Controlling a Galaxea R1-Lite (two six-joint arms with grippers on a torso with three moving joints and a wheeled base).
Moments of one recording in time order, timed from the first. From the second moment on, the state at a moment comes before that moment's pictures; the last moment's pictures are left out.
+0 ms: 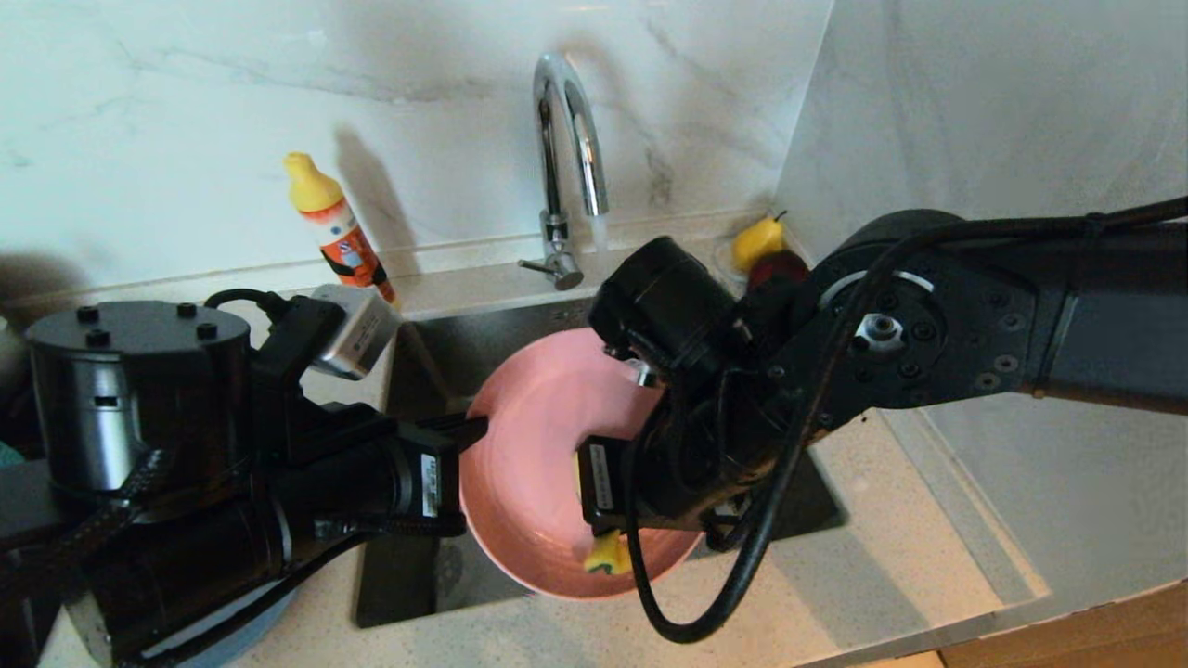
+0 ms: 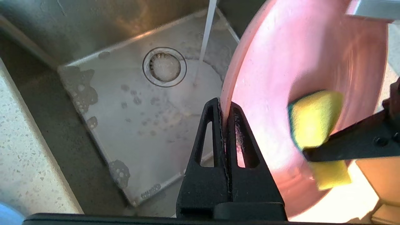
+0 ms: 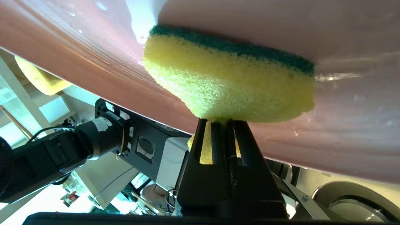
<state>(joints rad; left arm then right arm) -0.67 1.39 -0.69 -0.42 0.18 -0.12 0.86 2.03 -1.89 0.78 0.12 0.74</state>
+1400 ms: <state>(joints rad) -0.67 1.39 -0.68 -0.41 0.19 -0.14 0.84 1.96 -1.89 0.79 0.08 0.74</state>
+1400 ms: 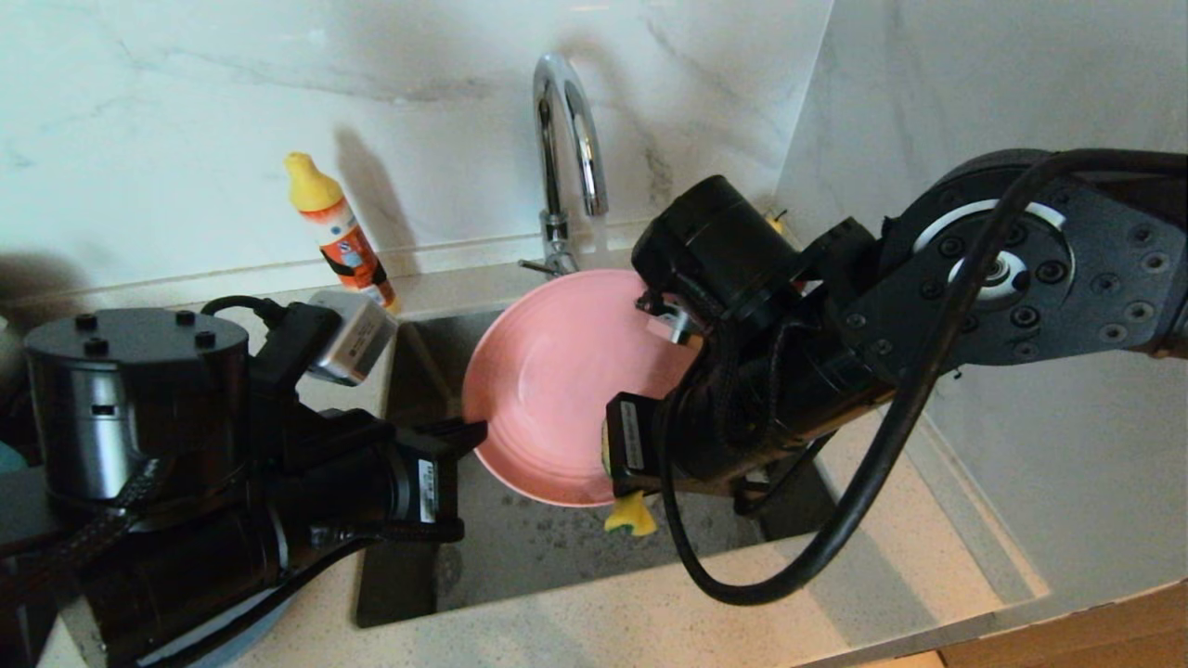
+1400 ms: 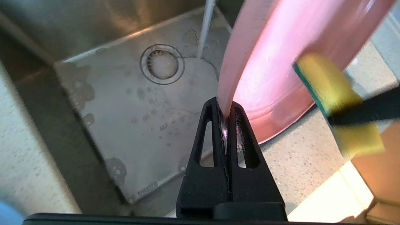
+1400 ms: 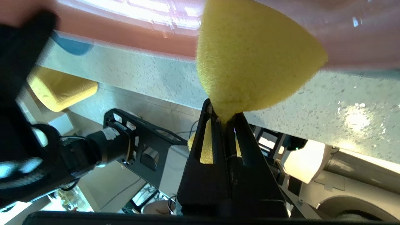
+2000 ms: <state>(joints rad) -0.66 1.41 -0.70 -0.41 0.19 -0.18 0.91 1.98 -1.82 0.78 0.09 0.74</state>
